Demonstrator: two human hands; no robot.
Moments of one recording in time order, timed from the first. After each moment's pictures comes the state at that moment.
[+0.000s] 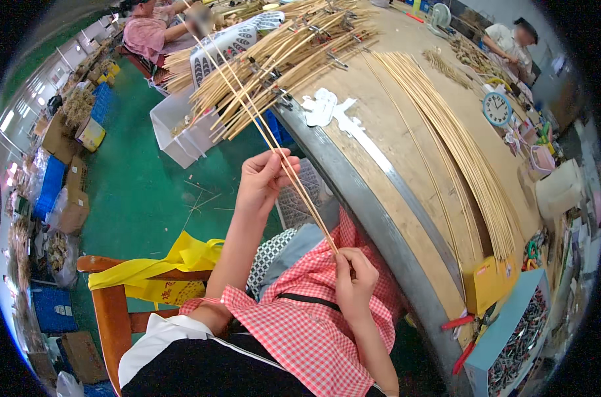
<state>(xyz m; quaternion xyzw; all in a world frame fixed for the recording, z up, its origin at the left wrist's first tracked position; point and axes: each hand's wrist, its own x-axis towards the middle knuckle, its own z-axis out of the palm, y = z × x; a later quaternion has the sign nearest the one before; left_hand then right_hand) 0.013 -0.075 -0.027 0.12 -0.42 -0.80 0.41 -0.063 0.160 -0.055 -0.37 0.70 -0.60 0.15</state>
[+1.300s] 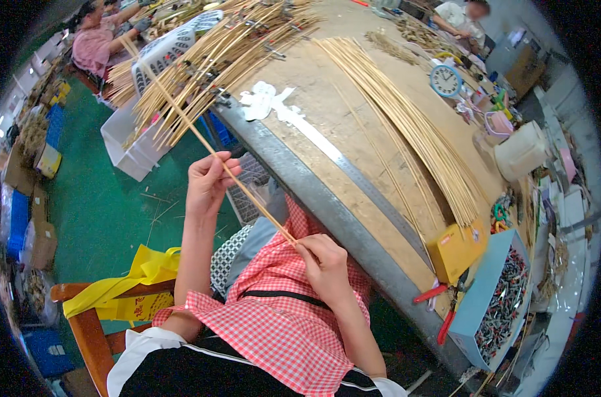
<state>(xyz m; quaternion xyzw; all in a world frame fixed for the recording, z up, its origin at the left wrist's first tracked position) 0.011 -0.085 -0.047 0.10 -0.44 -0.80 0.39 -0.090 0.168 -0.034 -0.46 0.71 -0.51 0.11</state>
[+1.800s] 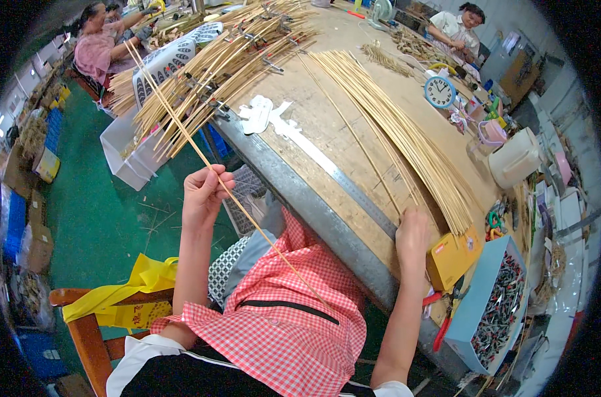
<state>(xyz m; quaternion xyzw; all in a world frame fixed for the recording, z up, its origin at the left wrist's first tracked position) 0.016 -0.081 -0.037 0.09 -0.43 -0.80 0.41 -0.249 0.224 -0.026 -0.30 0.94 -0.11 -0.11</state>
